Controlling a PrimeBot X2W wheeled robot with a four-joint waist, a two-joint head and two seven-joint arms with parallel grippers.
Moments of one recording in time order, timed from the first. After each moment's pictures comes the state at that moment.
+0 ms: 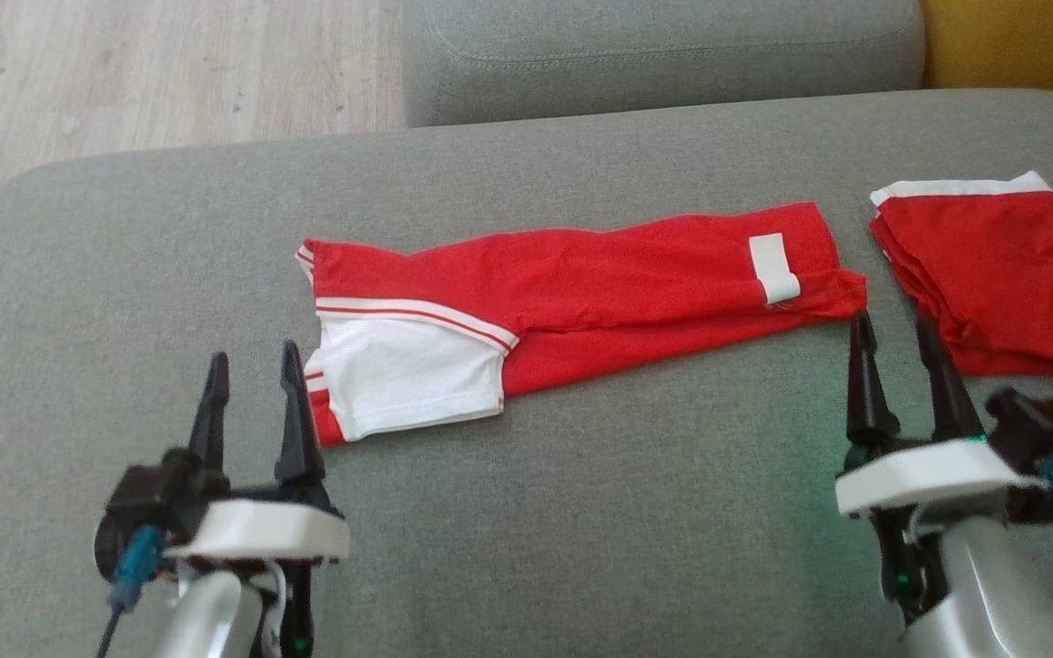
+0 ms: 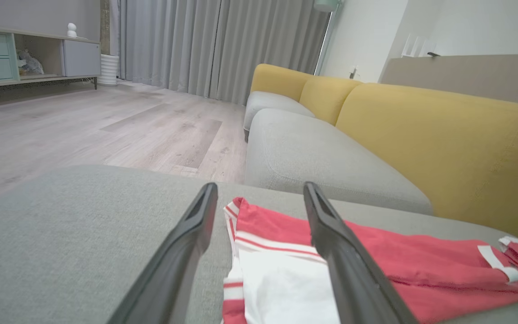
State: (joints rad) left arm -0.17 0.18 -0.32 0.24 -0.52 0.15 -0.25; right arm -0.22 -0.05 0.01 0.44 0.30 0.13 -0.25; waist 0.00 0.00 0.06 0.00
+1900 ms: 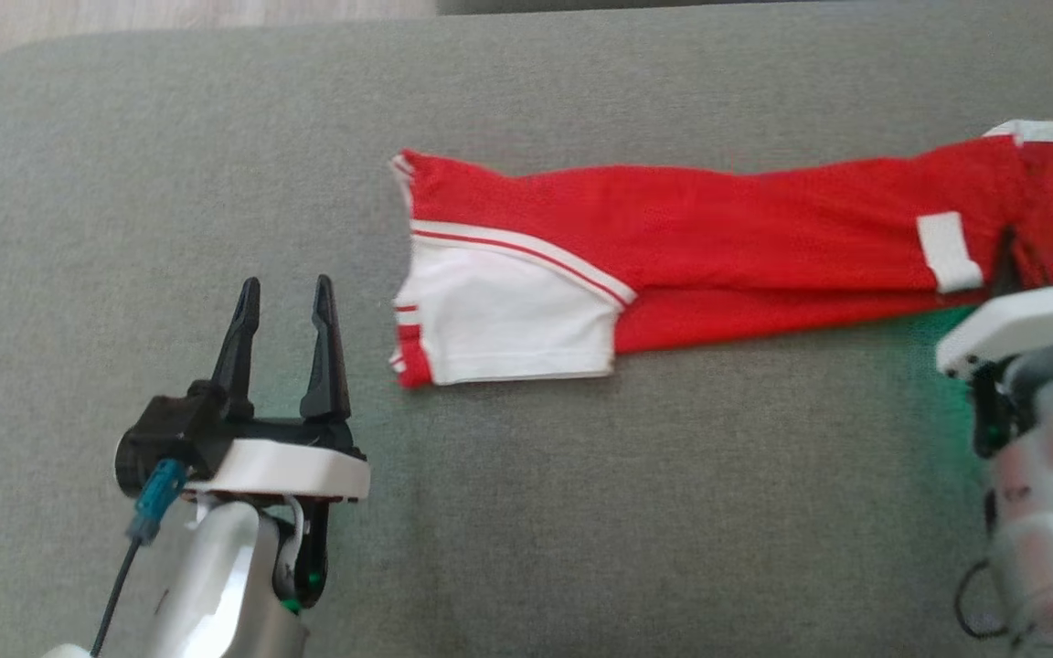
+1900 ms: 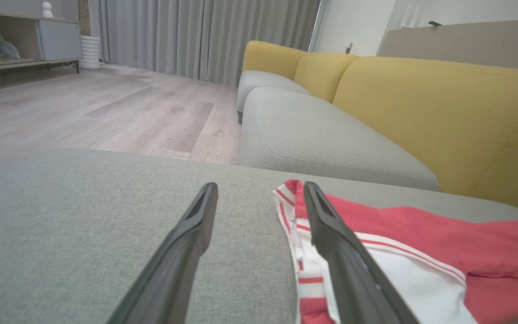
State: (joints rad) left arm -0.28 0.04 -0.17 0.35 -0.30 -0.05 -0.25; right arm -0.68 -0.12 -0.40 1.03 0.02 0.13 -0.20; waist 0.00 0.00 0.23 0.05
